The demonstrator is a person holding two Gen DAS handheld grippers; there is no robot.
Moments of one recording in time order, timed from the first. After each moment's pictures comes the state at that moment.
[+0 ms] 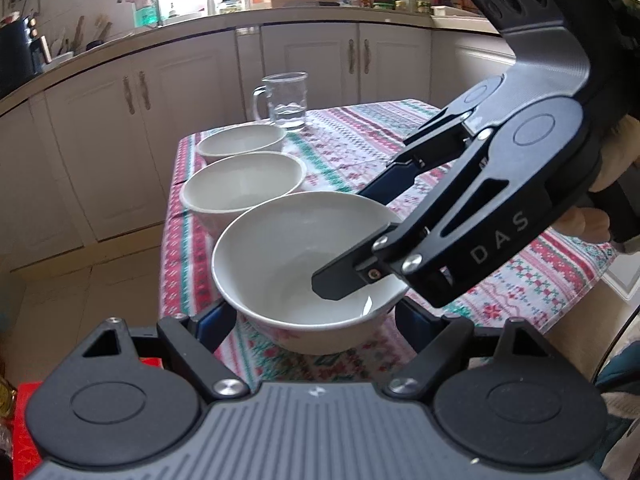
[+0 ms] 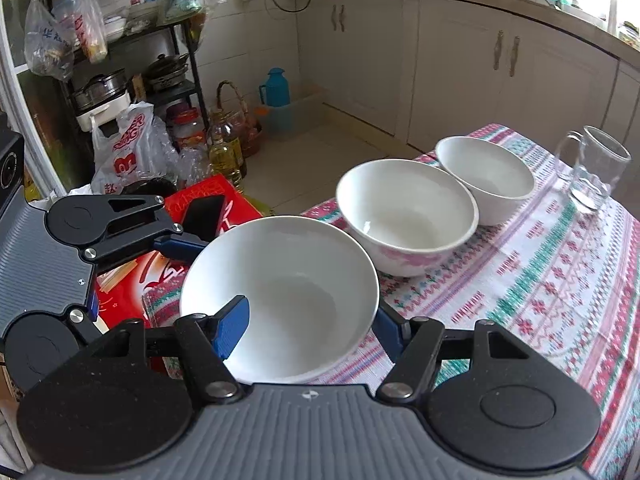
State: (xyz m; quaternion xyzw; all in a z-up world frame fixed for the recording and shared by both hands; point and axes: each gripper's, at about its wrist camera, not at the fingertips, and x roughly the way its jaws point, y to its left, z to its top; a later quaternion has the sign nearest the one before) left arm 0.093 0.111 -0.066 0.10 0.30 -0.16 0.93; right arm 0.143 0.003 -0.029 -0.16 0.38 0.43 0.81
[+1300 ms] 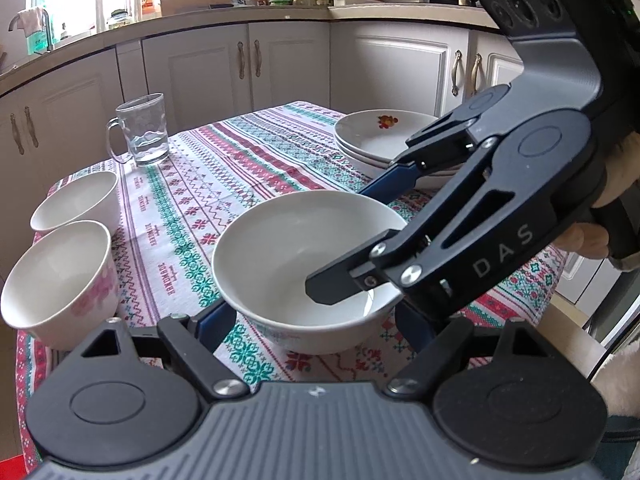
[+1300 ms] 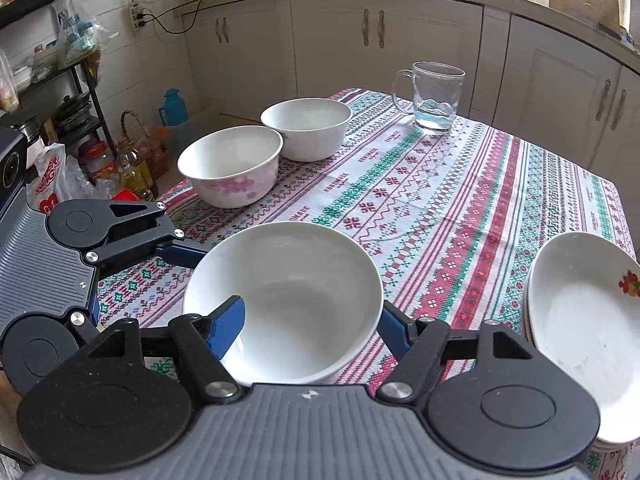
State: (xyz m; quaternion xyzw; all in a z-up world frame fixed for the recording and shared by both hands) left arm 0.135 0.012 -0.074 0.12 0.30 -0.30 0.90; right arm 0.139 -0.122 -0.031 -0.10 0.39 0.30 0.87
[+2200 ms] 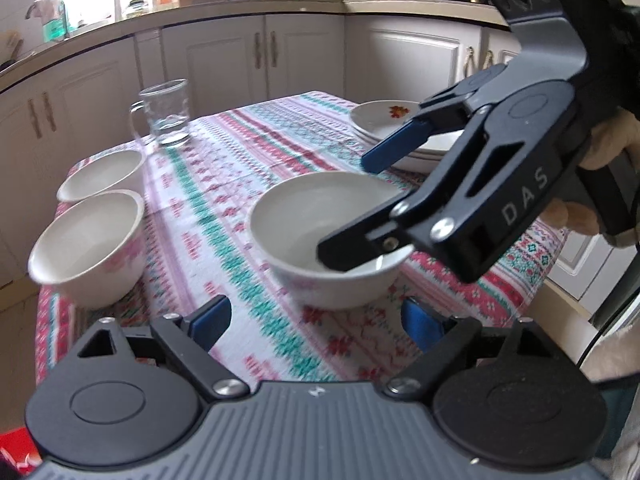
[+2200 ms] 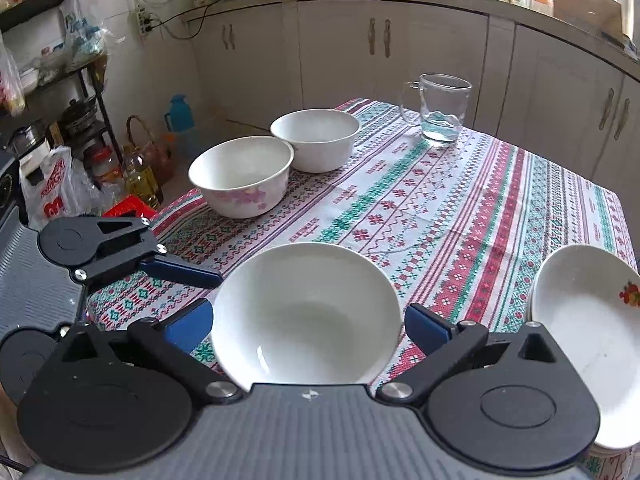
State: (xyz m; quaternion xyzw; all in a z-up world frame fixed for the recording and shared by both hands) left arm 0.112 0.034 -0.069 0.12 0.32 -0.27 0.90; right arm 0.134 -0.111 -0.023 -0.11 0.38 0.31 0.87
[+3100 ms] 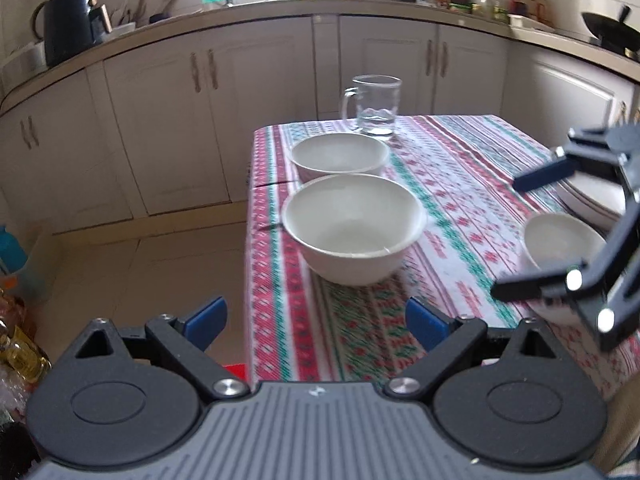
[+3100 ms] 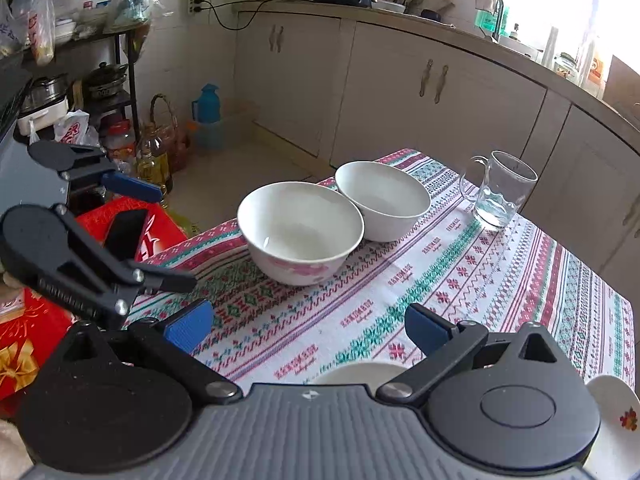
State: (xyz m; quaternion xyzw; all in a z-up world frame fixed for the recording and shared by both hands) left arm 0.150 0.158 -0.043 0.06 0.33 -0.07 0.94; right arm 0.148 -0.019 -0.014 -0.20 0.33 0.34 0.86
